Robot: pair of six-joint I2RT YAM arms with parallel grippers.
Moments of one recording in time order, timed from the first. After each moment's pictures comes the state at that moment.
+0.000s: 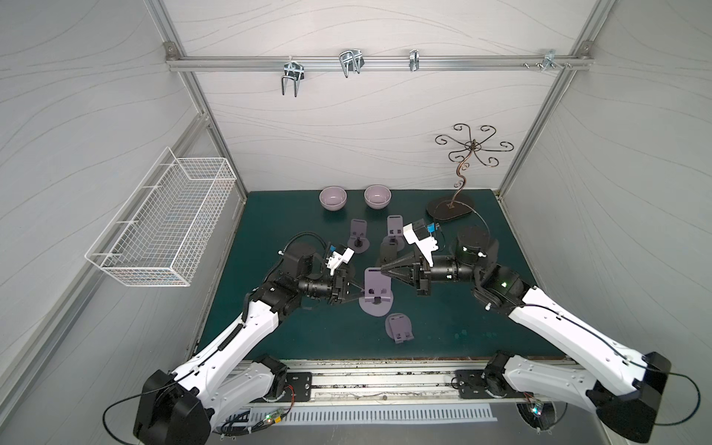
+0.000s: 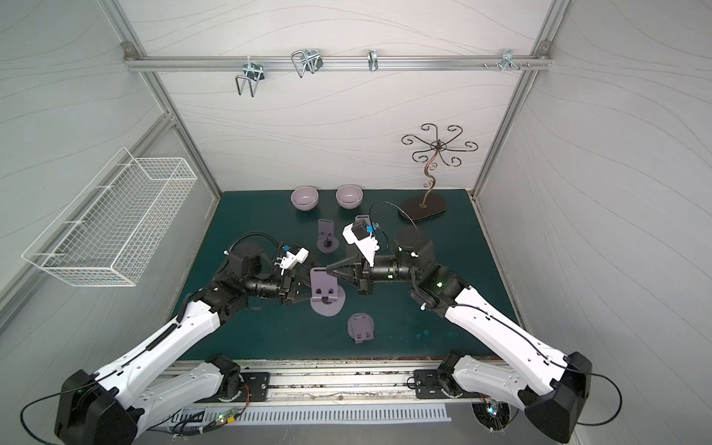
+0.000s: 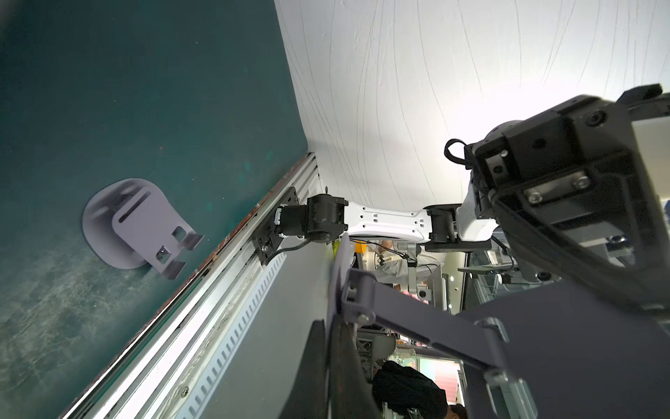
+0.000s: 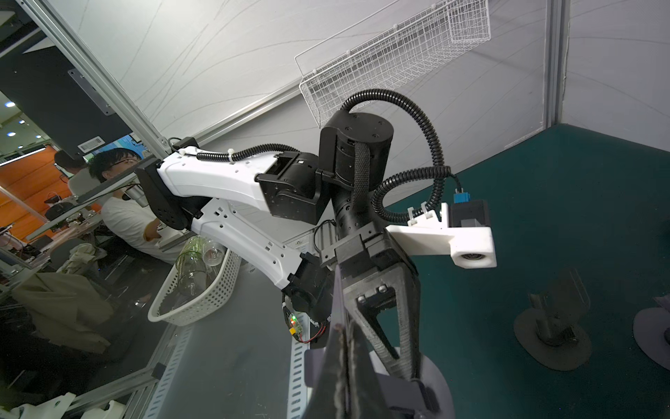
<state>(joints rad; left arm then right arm) -0.44 1.00 0.69 -0.24 1.06 -0.93 0.82 1.02 0.99 -0.10 -0.75 0.26</state>
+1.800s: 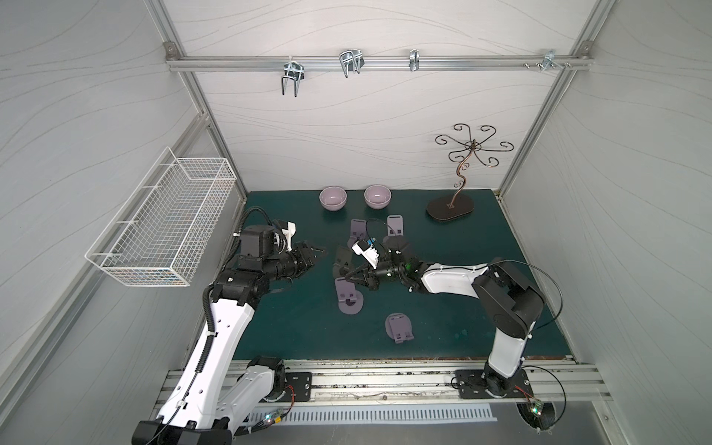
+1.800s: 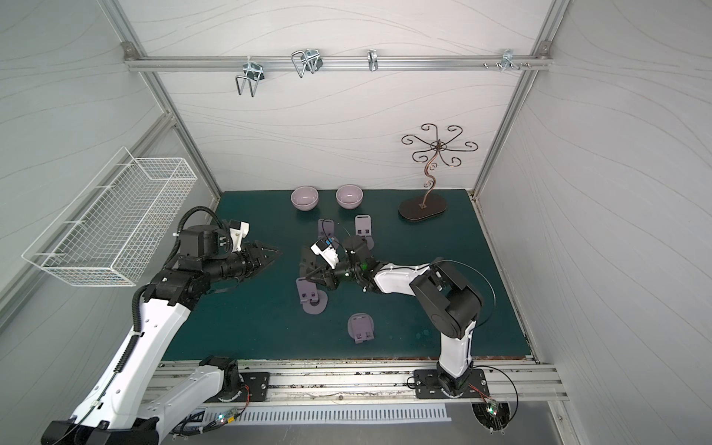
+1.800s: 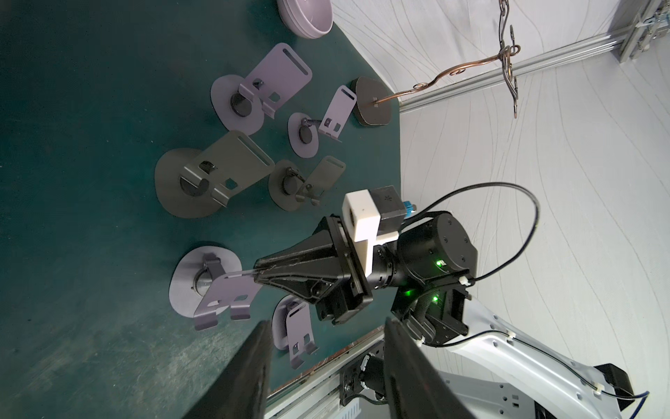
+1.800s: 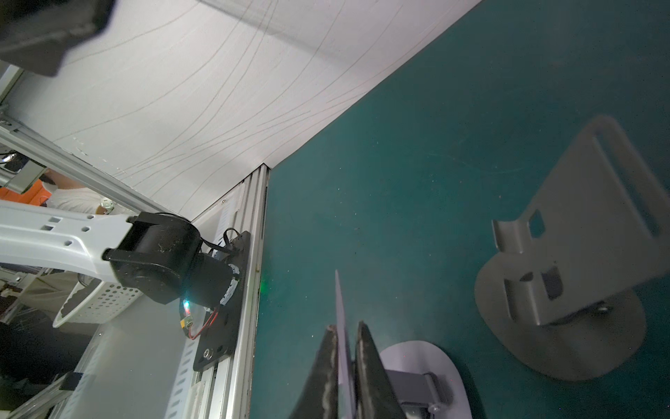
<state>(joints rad) -0.11 0.95 1.01 -0.73 0.61 -0.74 0.82 1.84 0.99 0.42 -0.80 0.24</state>
